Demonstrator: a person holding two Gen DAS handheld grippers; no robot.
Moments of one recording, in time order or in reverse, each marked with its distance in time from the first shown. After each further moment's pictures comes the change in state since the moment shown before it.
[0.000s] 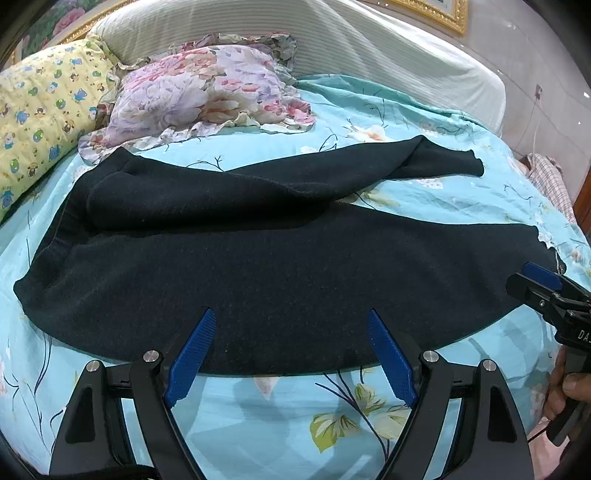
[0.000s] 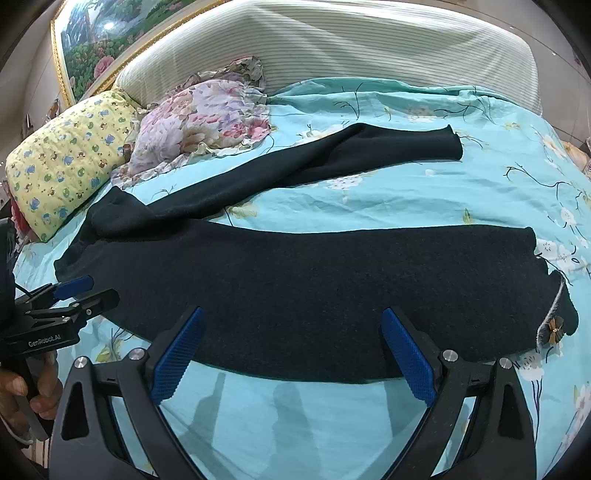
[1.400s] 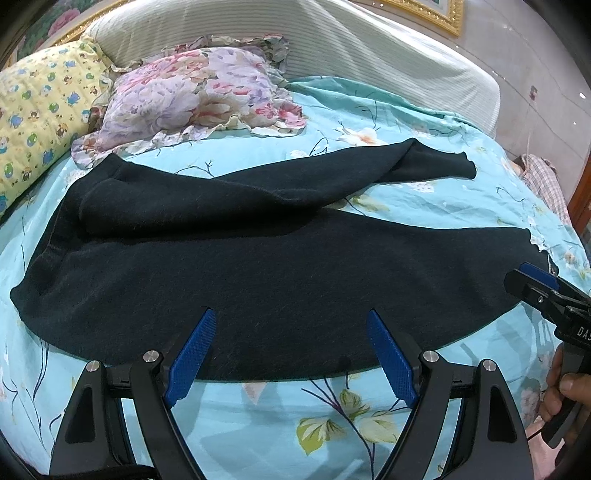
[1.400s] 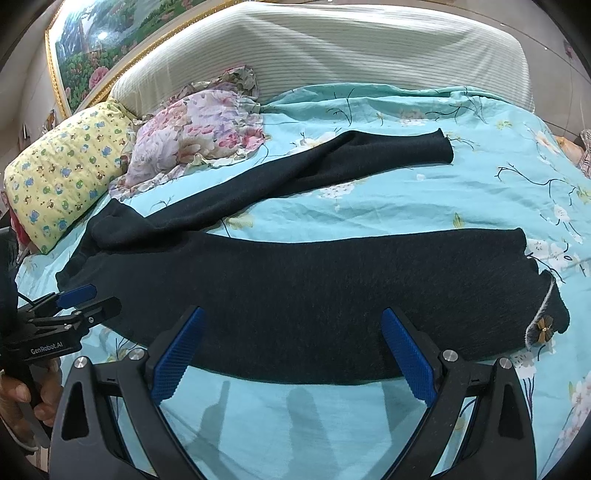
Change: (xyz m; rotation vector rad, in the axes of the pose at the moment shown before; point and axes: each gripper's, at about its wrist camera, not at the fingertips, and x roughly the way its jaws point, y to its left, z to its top) left arm -0.002 -0.005 0.007 0.009 0.002 -0.028; right arm -0.007 -0.005 0.004 0.031 -0.024 0.000
